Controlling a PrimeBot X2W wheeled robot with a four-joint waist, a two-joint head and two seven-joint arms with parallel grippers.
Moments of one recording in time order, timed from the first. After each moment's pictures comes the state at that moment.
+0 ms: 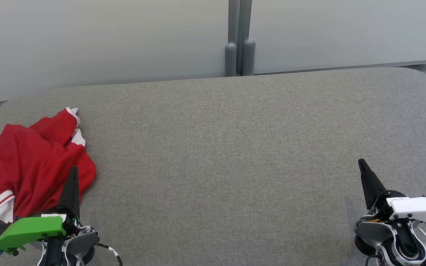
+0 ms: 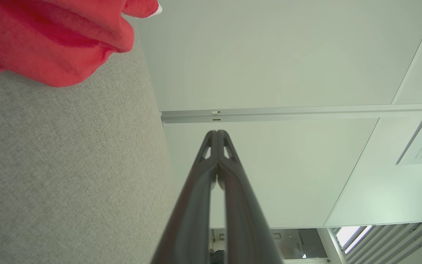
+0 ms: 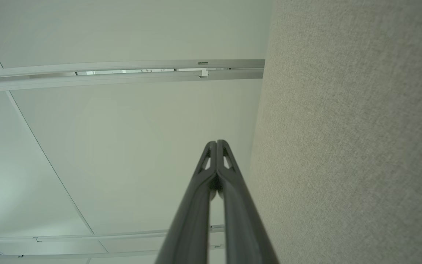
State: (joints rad) left arm -0.12 0.05 0.12 0.25 -1.62 -0.13 0.11; right arm -0.11 -0.05 -0.12 0.25 1.61 0.13 0.11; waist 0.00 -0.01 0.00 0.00
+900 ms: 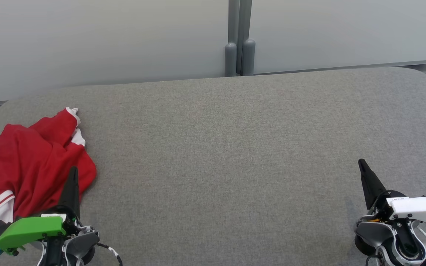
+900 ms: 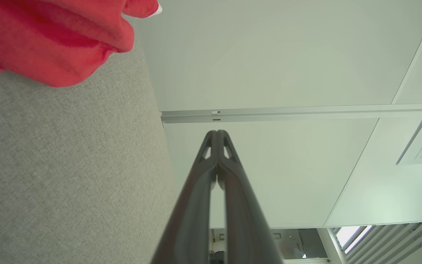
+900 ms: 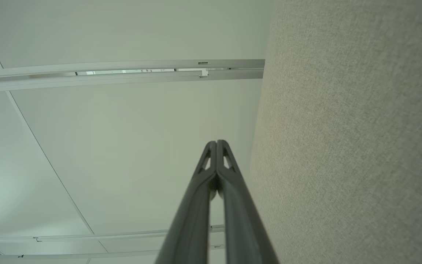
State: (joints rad) left arm -0.12 0.05 0.12 0.25 -1.62 -0.13 0.11; right arm -0.11 -0.05 -0.12 0.25 1.61 0.13 0.11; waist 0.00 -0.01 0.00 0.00
